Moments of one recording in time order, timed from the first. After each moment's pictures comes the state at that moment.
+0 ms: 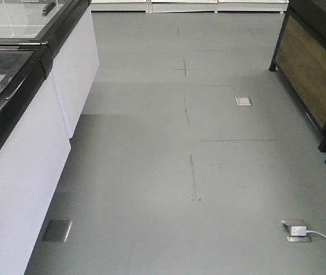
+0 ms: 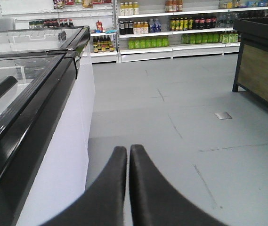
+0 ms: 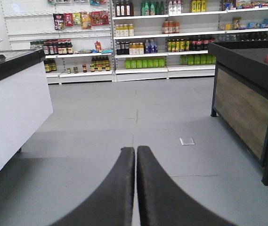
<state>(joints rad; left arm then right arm) -0.04 -0.01 0.03 -0.07 0.19 0.04 0.00 -0.01 0.03 -0.04 0.10 0.05</state>
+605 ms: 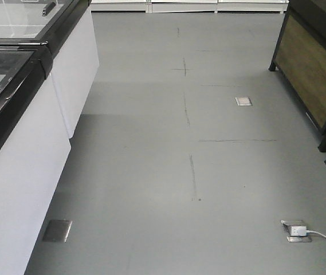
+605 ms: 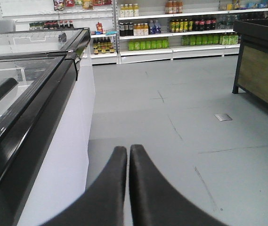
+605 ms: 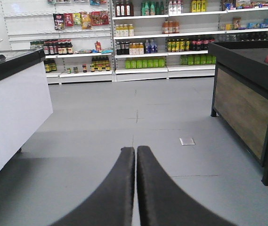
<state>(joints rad) -0.04 -0.01 0.03 -0.07 0.18 0.04 0.00 -0.01 0.03 -0.04 0.10 0.05</state>
